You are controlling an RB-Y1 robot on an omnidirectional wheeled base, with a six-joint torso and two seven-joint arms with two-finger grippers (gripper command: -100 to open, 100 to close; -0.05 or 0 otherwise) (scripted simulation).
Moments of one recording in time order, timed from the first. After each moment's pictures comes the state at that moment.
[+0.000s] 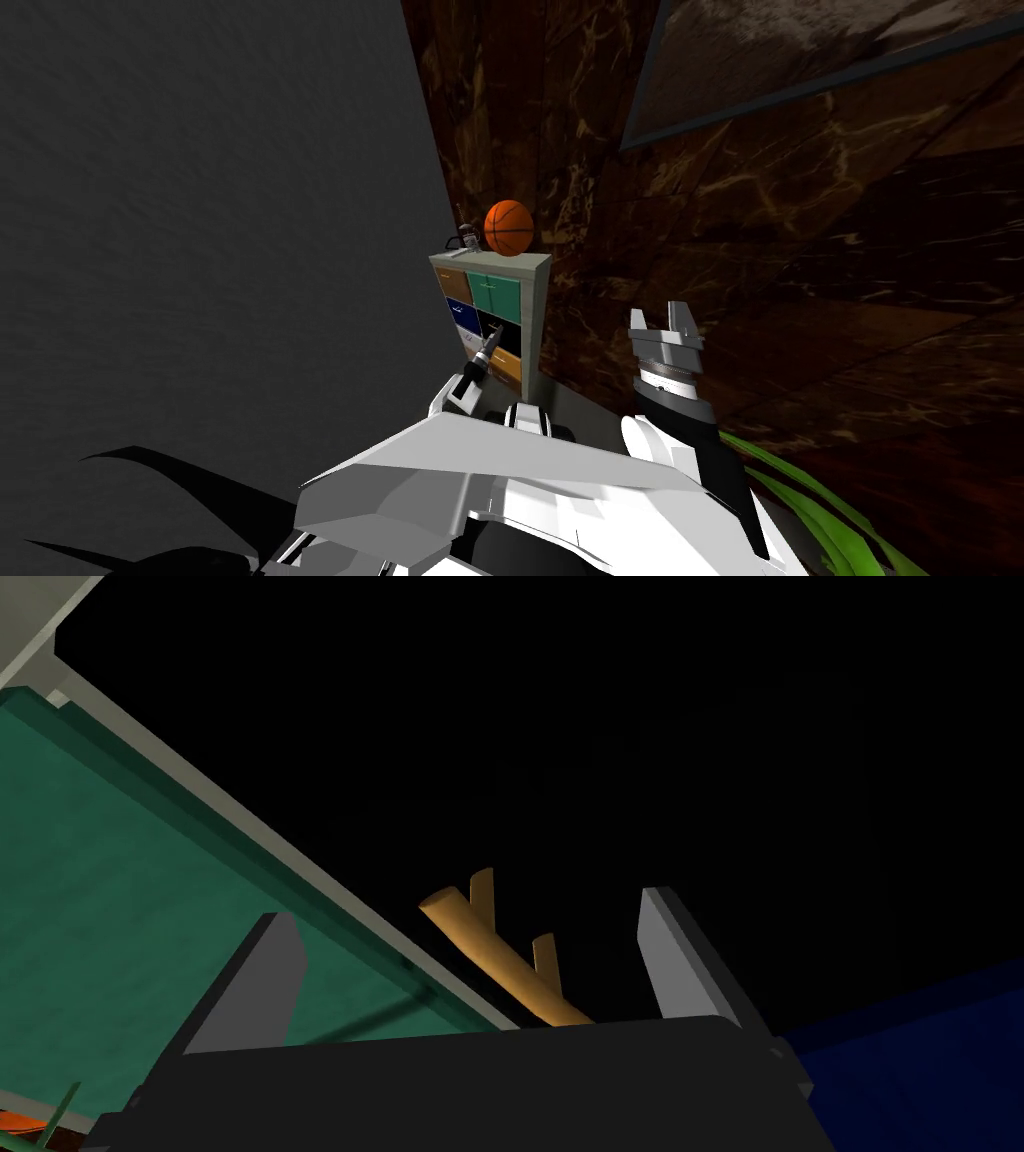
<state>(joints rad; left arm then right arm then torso) 0.16 0.19 -0.21 -1.53 -0.16 -0.34 -0.23 0.48 -0.01 0.00 -2.25 -0.11 -0.55 0.09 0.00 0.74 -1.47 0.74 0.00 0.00</state>
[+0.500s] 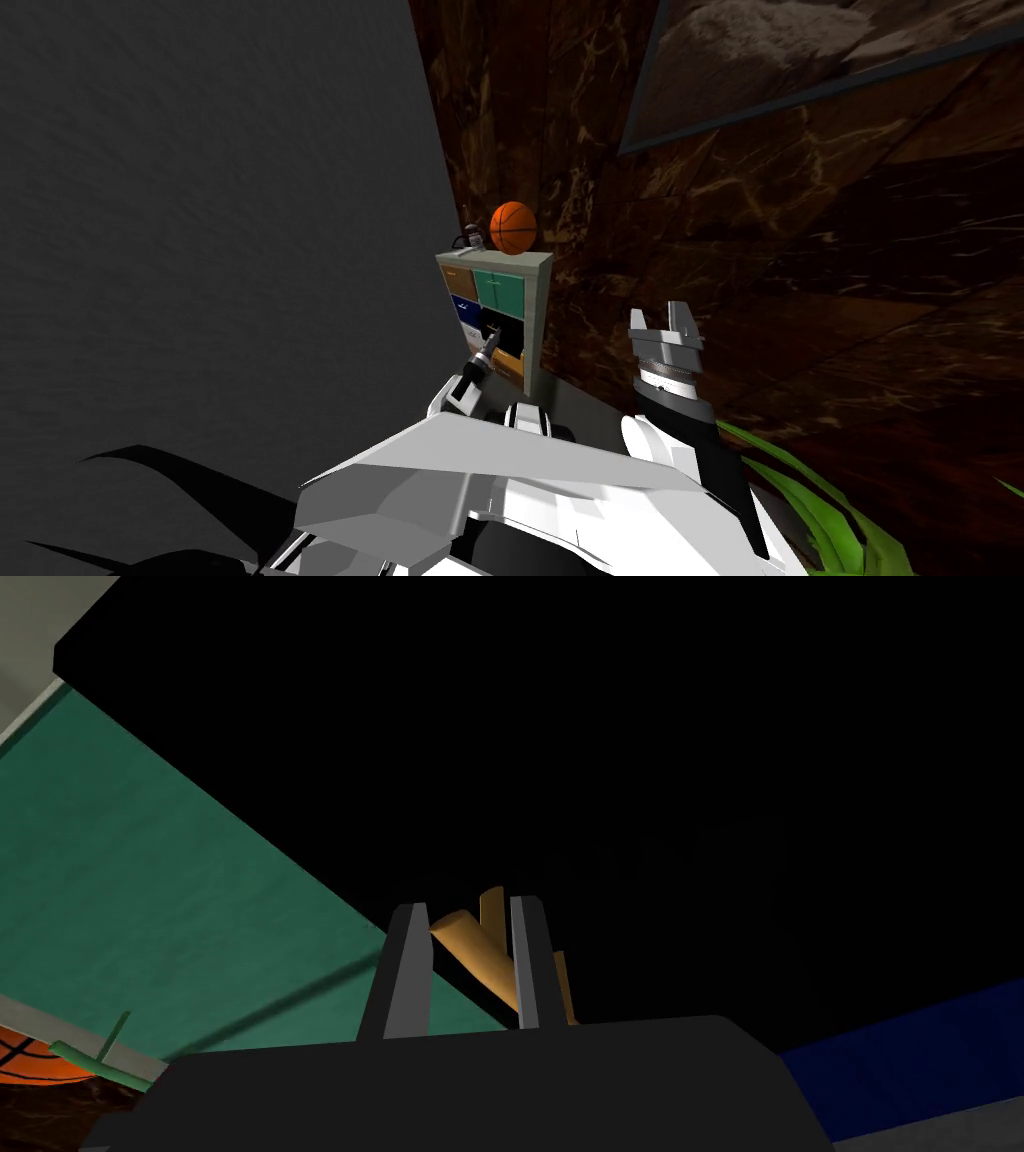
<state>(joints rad) 0.18 0.20 -0.22 -1.56 -0.16 -0.32 -0.22 0.47 -0.01 0.00 -2.25 -0.11 -0.55 0.09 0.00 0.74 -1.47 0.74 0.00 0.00</state>
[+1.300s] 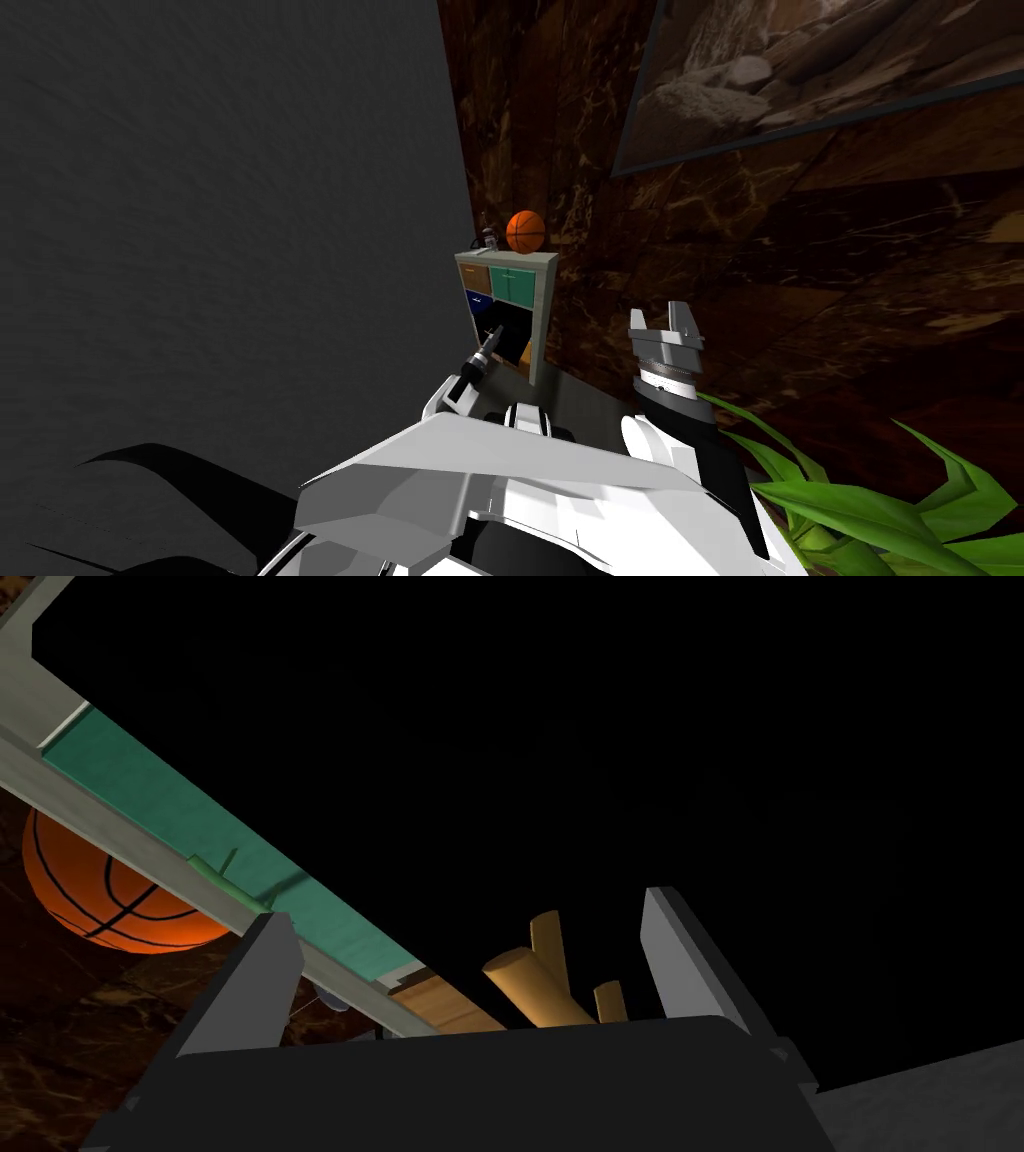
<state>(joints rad) 0.22 0.24 -0.24 -1.65 -0.15 -0.27 -0.20 0.48 -0.01 0.00 -2.25 -0.11 -0.55 0.09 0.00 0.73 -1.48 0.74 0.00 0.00</state>
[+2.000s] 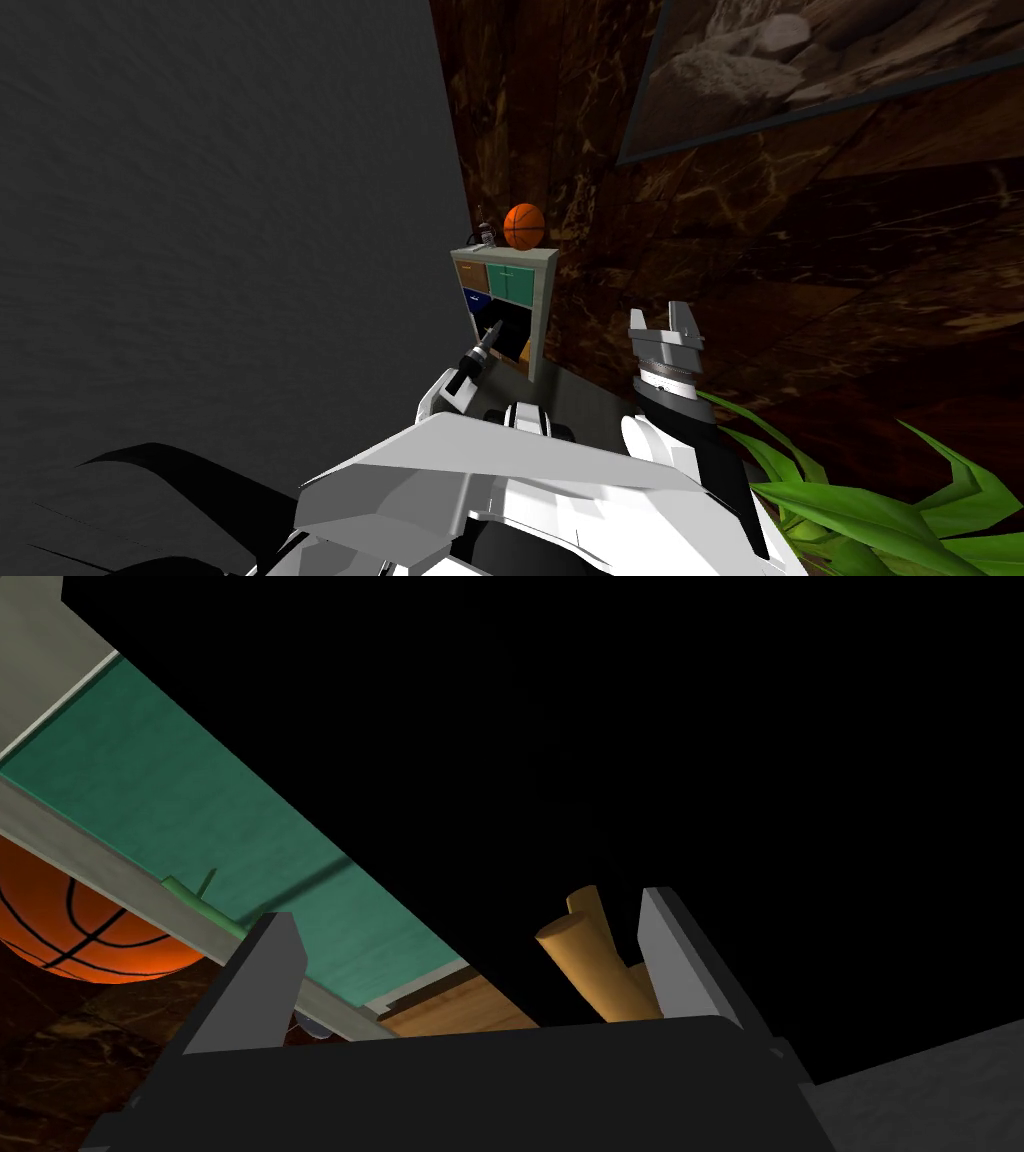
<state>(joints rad) 0.22 0.28 -0.25 -1.80 -0.14 -0.11 -0.17 0.48 -0.01 0.00 -2.25 -0.11 -0.55 0.09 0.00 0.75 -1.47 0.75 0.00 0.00</state>
